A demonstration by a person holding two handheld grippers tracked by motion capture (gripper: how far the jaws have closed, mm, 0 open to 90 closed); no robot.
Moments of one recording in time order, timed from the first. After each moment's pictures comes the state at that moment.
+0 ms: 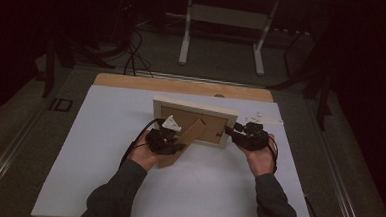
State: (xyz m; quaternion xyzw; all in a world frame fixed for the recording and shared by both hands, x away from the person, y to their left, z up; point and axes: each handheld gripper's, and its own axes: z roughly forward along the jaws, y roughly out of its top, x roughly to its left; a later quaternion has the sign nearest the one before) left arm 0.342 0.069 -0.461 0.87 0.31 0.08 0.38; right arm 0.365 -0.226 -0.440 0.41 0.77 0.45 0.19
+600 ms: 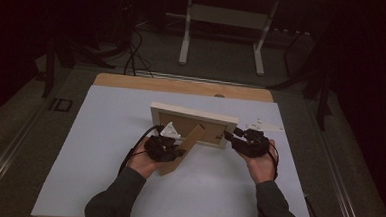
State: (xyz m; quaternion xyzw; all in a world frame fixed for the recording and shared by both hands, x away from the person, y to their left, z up) left arm 0.324 0.070 -0.470 0.87 0.30 0.08 0.39; right arm 0.346 -0.227 -0.443 0.40 0.77 0.46 0.19
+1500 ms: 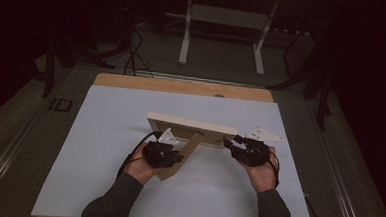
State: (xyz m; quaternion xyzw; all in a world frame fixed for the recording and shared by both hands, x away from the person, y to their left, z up) left arm 0.311 0.073 -0.477 0.87 0.29 0.07 0.38; right arm 0.325 -0.228 -0.450 0.38 0.78 0.46 0.20
